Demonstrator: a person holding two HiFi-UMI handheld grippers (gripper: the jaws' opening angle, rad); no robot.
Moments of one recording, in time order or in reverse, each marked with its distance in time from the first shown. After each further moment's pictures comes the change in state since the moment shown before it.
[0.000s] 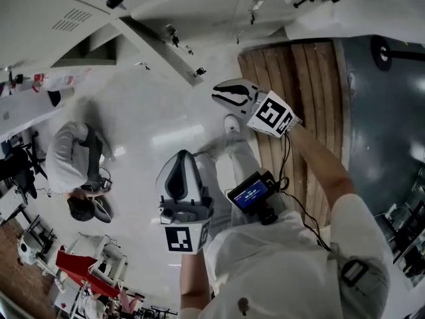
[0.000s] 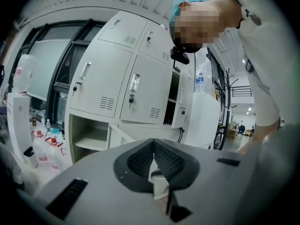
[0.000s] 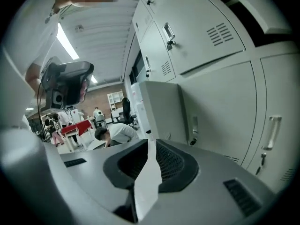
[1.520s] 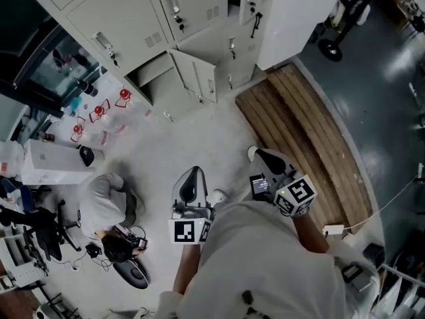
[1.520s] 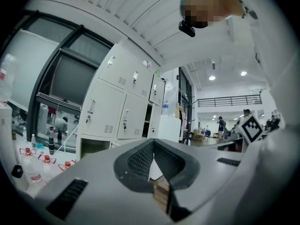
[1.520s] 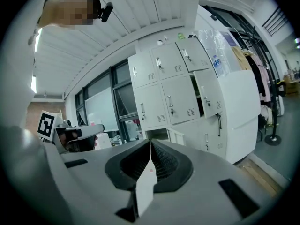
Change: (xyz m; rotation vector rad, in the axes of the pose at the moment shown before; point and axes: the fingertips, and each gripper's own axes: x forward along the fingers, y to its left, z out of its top) left arm -0.323 0.063 0.081 0.063 -0.103 -0.375; right arm -0.104 0.415 0.148 0.216 -0.332 -0.811
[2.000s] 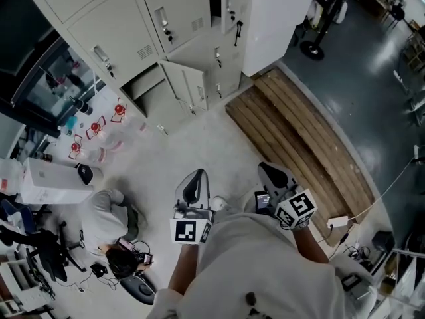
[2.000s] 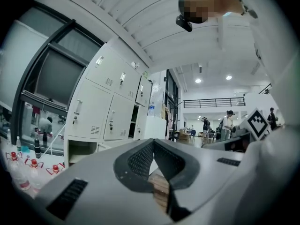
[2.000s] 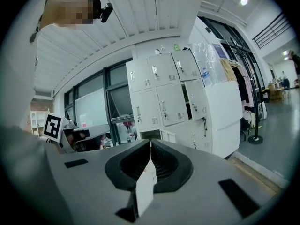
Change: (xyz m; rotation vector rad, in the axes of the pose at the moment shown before) left arm -0.034 -0.026 0.002 0.032 -0.006 -0.181; right arm -0.070 0.049 -0.013 0.005 -0.046 -0.161
